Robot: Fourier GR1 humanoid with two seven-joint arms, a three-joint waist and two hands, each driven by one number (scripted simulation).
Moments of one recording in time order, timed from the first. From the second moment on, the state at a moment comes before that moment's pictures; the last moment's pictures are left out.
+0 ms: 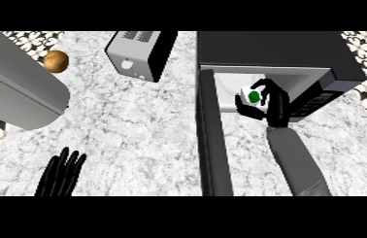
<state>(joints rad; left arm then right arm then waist) 0.49 0.28 -0.22 -1.88 0.31 -0.11 -0.48 -0.57 -0.08 -0.16 -0.60 0.32 -0.66 -0.60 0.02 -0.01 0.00</state>
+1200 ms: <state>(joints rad) 0.40 0.30 -0.23 -1.84 0.19 -0.08 -0.44 -0.67 -0.11 -0.11 -0.41 0.42 -1.02 -0.45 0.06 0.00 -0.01</state>
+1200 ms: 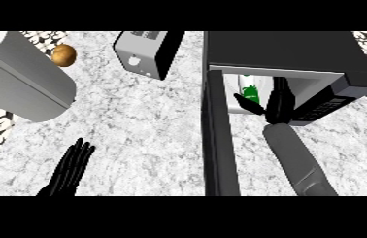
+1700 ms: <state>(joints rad) 0.40 0.28 -0.26 -1.84 0.19 -0.09 -0.45 -0.63 -0.10 -0.11 -0.48 0.32 -0.86 -0.56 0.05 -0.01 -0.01</state>
